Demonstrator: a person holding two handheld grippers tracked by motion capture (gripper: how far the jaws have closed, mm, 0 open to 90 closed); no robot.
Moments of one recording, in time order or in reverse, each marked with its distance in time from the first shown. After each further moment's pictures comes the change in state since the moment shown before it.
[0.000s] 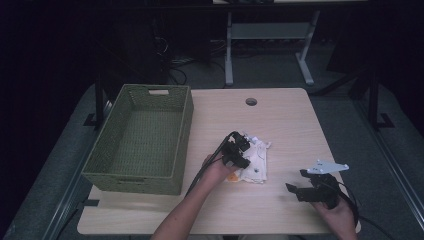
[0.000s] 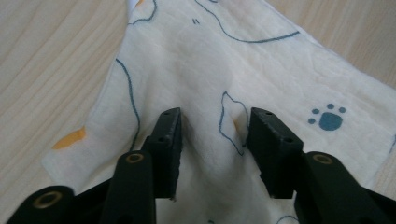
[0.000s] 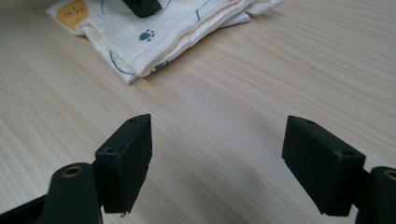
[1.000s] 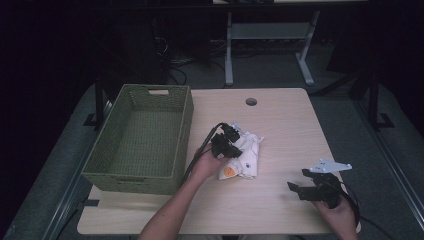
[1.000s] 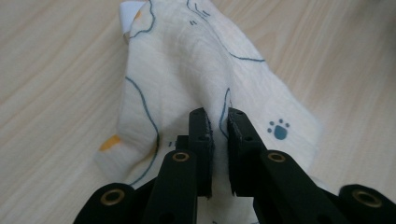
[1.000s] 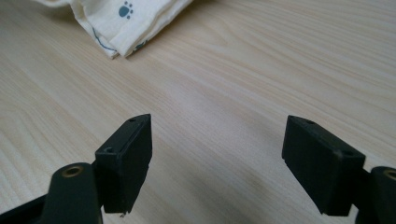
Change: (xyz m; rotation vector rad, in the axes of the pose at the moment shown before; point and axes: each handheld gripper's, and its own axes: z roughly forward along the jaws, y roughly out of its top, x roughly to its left) left arm 0.027 -0.004 -0.044 -0.071 -0.089 -0.065; right arm -0.005 -0.002 -0.002 -0.014 -0.008 0.033
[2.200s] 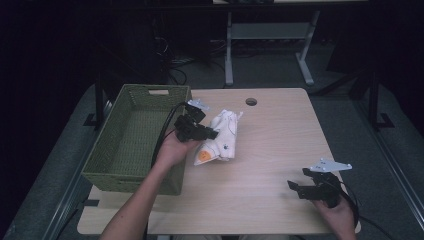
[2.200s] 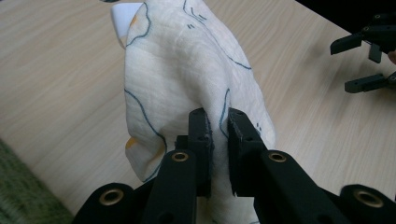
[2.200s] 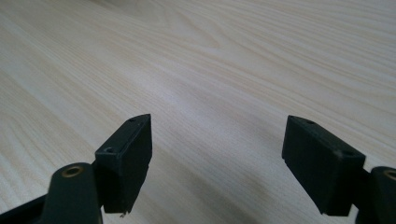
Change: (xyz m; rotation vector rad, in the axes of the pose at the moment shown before) left arm 0.039 -0.016 -0.118 -0.150 -0.018 -0.062; right arm -0.001 0.000 0.002 -0.007 -0.024 0.018
